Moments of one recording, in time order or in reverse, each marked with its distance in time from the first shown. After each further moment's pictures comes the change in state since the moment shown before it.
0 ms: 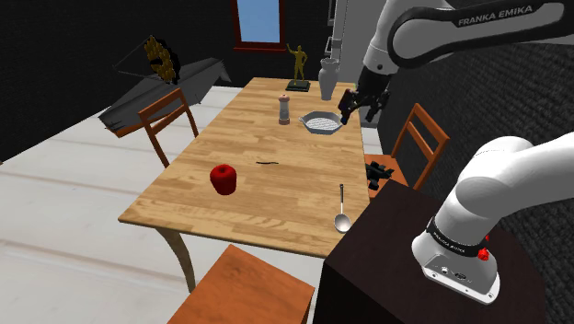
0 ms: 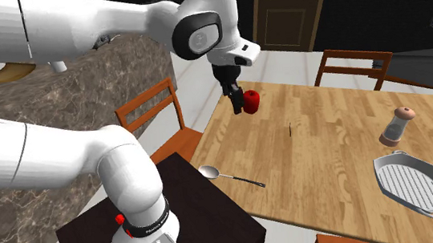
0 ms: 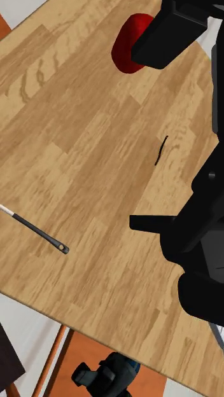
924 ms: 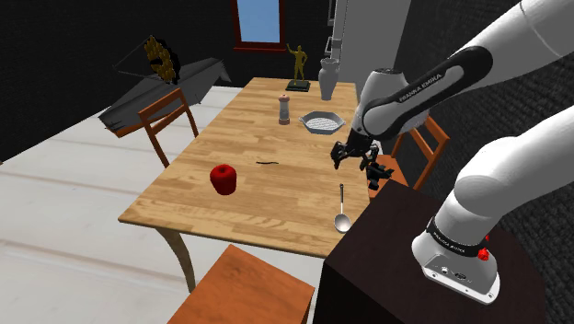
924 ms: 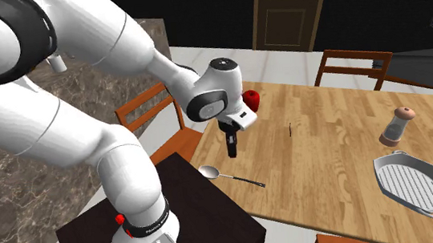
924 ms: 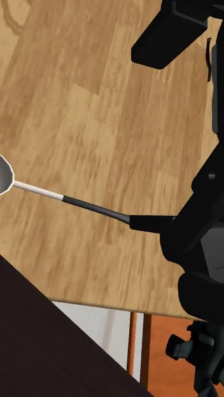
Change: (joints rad) arm -0.038 0.322 0.064 -0.276 0.120 0.532 0.217
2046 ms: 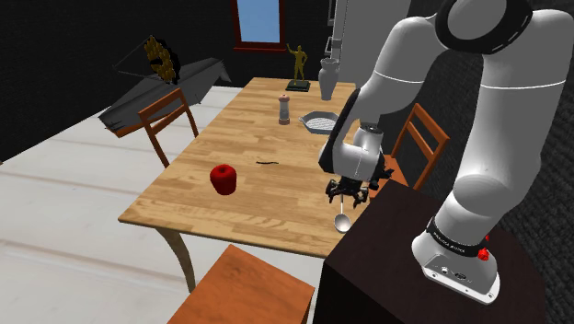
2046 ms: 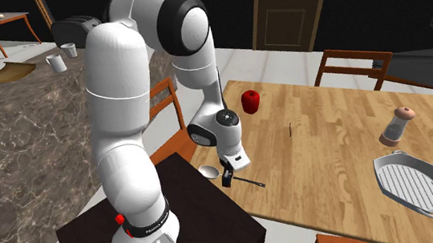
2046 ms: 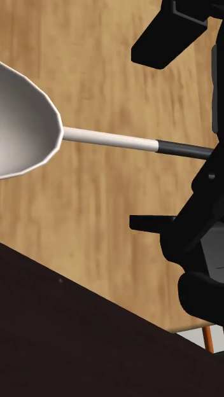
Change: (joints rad) arm -0.010 0.777 0.228 0.184 1.094 0.583 -0.668
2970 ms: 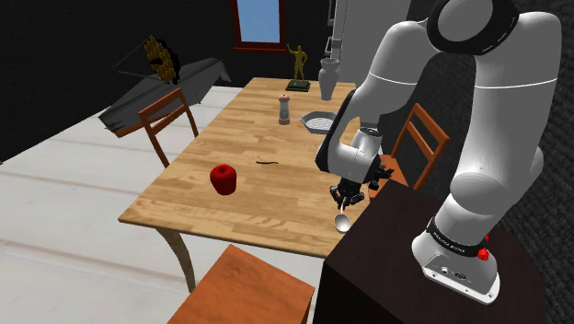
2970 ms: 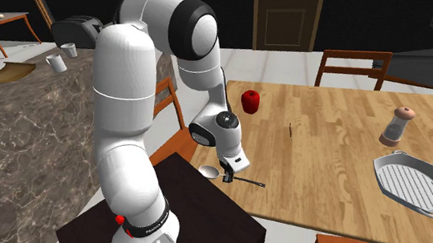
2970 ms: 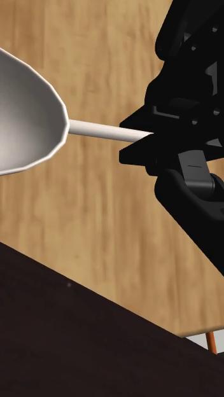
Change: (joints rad) arm -0.061 0.053 0.064 0.040 0.117 0.034 -0.124
